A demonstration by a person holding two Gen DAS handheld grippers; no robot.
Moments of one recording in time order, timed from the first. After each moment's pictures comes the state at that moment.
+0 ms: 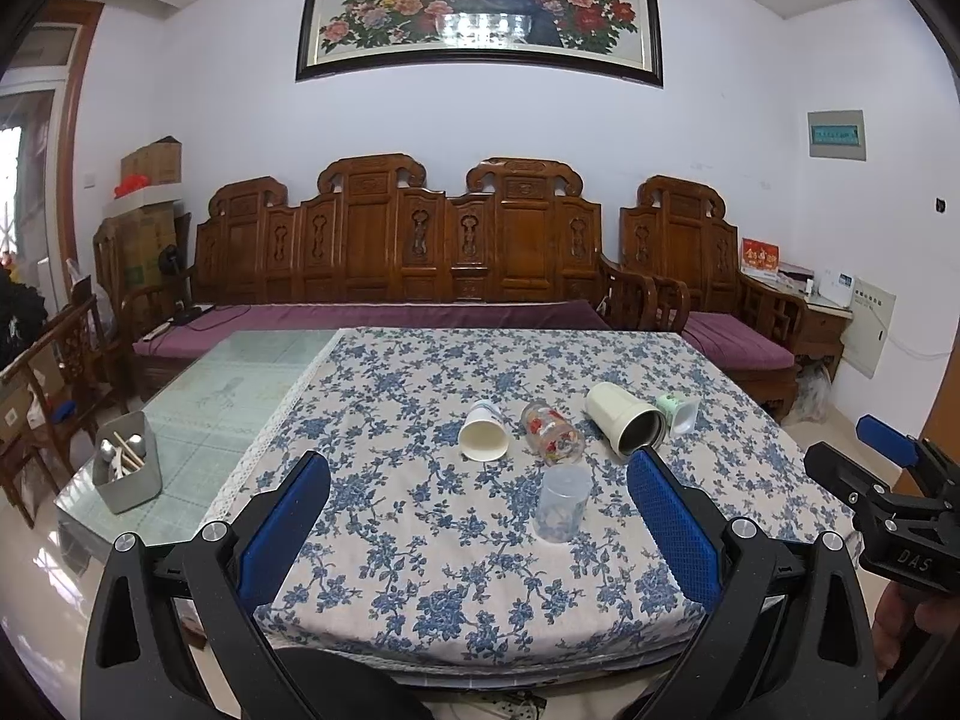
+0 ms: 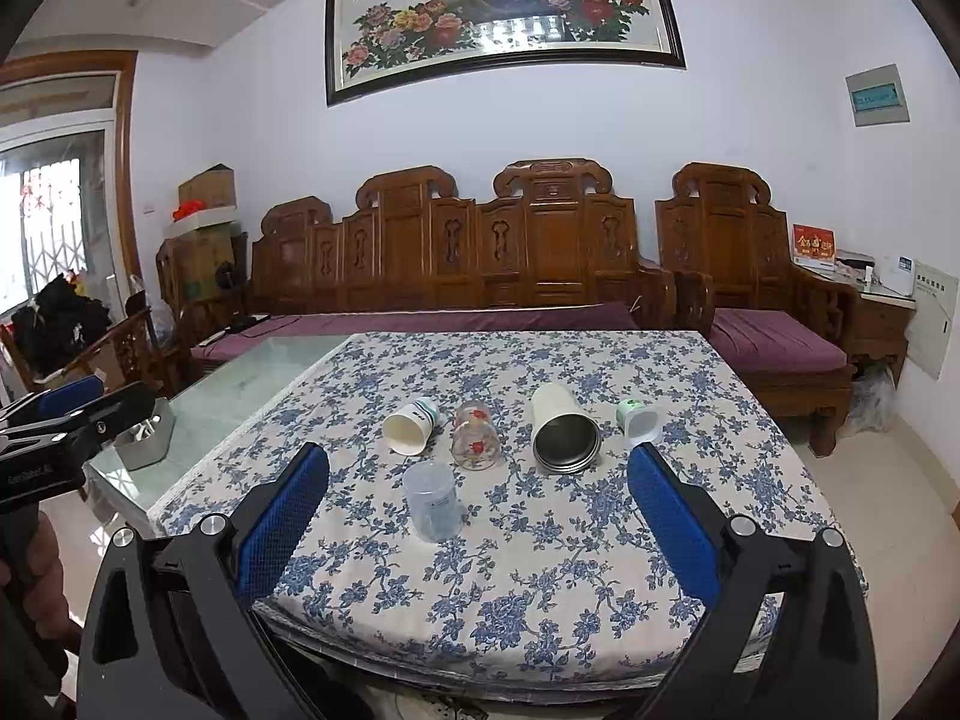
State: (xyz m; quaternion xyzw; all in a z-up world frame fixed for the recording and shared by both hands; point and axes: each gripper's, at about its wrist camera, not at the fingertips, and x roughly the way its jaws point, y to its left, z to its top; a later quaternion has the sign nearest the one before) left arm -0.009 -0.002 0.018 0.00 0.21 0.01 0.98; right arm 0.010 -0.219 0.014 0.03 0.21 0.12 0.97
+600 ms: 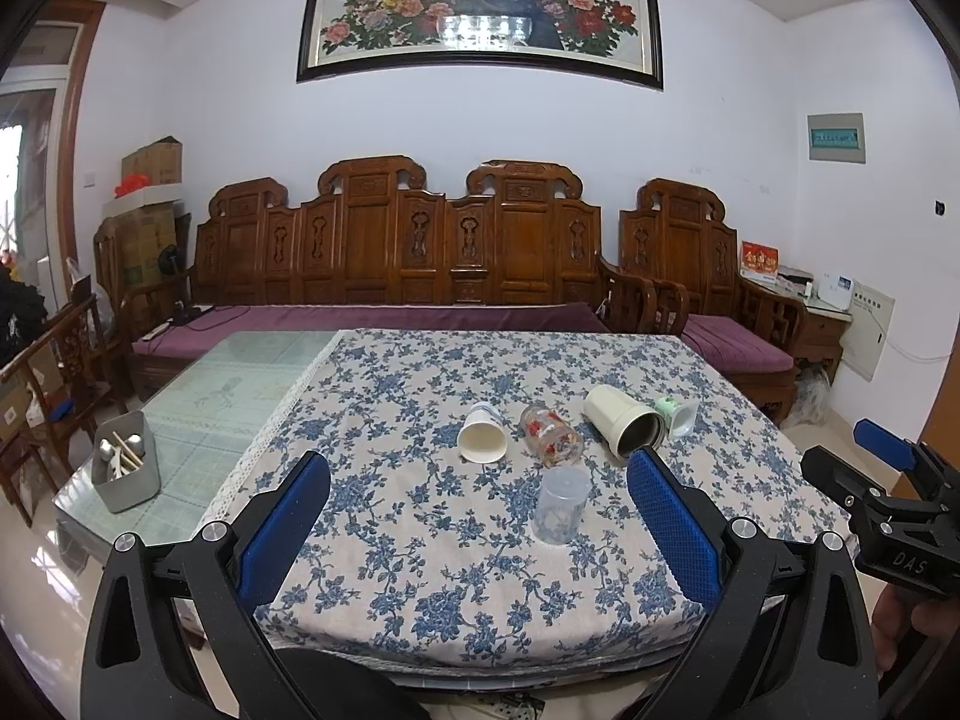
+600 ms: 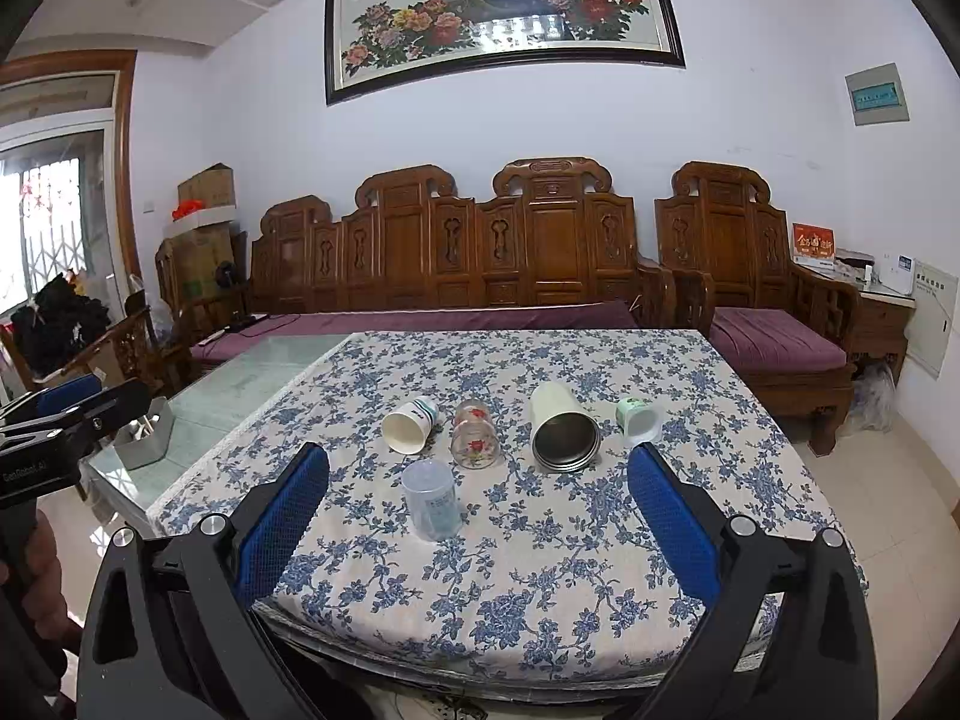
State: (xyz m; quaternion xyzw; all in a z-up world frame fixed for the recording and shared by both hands) left arm -0.009 -0.006 0.017 0.00 0.21 0.01 0.98; right arm 0.010 -0.219 0.015 0.03 0.21 0.12 0.97
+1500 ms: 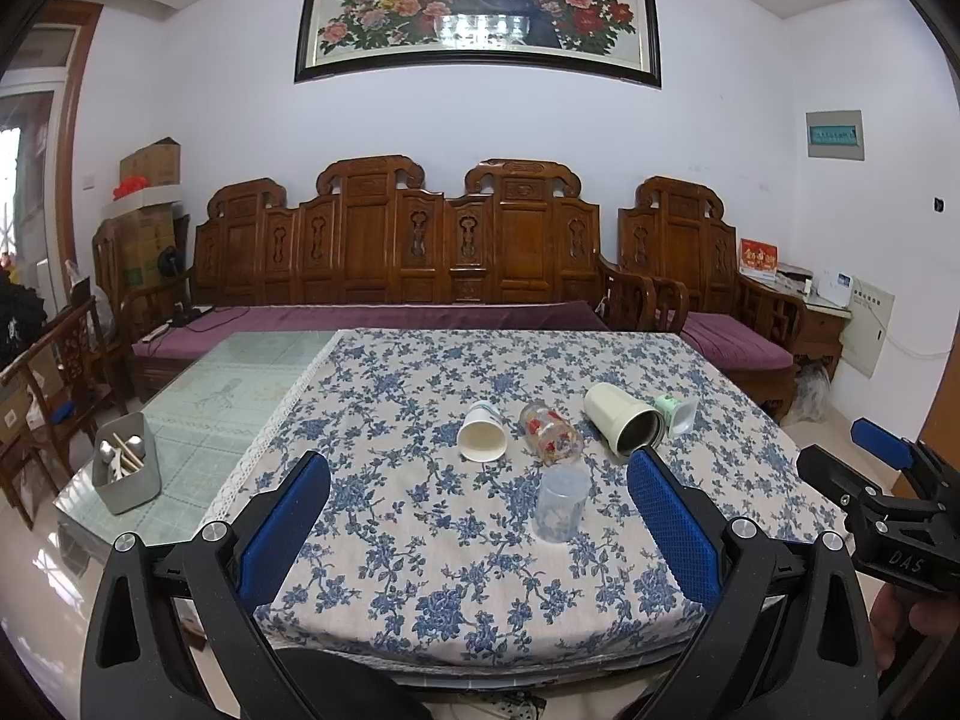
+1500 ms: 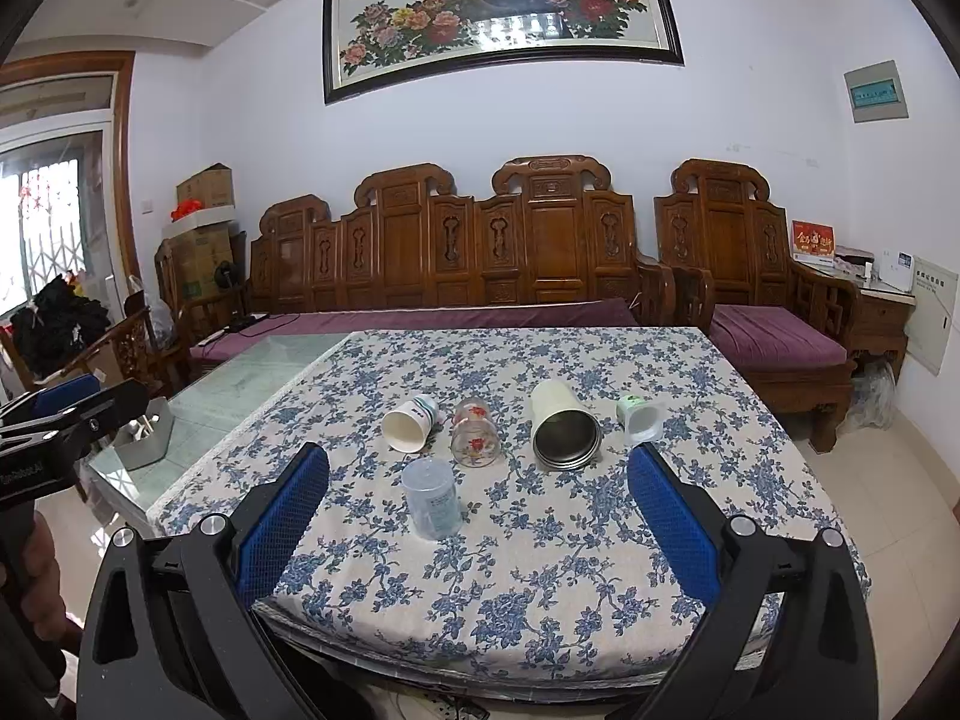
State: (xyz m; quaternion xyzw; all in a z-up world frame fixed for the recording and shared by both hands) left arm -0.009 -0.006 0.017 -0.01 0.21 0.01 0.98; right arm 0.010 -0.219 0.013 0.03 0.21 0.12 0.97
